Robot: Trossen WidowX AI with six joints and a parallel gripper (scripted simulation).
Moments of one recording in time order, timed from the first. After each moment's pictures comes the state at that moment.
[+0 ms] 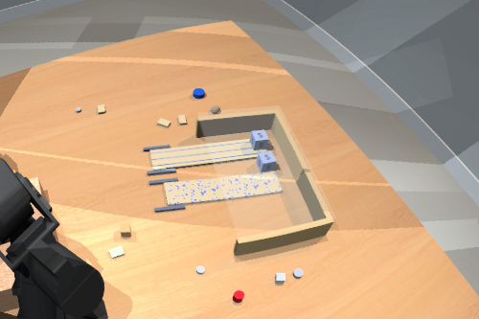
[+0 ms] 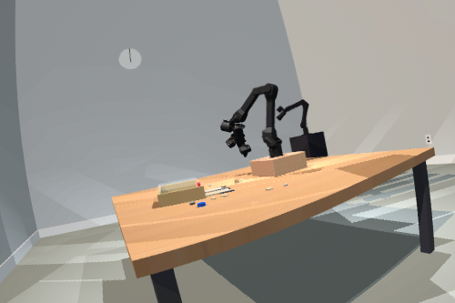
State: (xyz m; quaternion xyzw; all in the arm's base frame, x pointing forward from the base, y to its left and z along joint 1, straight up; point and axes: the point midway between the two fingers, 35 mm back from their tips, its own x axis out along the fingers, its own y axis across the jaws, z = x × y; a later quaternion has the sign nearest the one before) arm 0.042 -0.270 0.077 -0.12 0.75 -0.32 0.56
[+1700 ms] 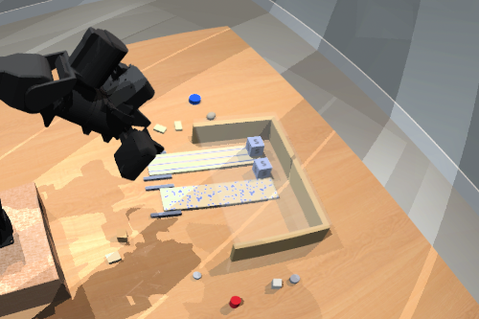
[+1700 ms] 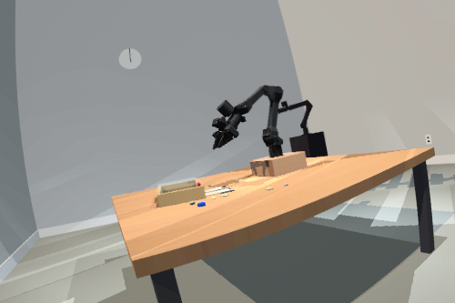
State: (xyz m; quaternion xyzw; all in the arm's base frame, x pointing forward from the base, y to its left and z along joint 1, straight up) arm 0.325 -0.003 0.134 0.03 0.35 -0.02 0.94
